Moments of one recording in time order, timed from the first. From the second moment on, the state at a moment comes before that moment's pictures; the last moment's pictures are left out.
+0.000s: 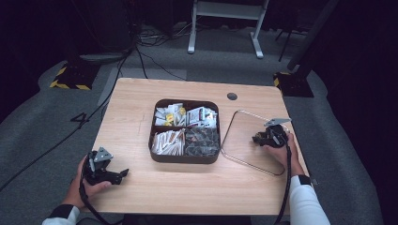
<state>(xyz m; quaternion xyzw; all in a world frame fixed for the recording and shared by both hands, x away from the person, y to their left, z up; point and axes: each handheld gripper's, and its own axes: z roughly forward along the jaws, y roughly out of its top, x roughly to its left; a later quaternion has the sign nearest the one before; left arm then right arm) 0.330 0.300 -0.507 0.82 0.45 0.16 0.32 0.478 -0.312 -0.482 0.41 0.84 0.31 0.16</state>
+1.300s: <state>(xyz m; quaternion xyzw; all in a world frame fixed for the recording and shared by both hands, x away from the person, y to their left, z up) 0.329 0.300 -0.507 0.82 0.45 0.16 0.32 0.469 -0.280 -0.424 0.39 0.81 0.39 0.18</state>
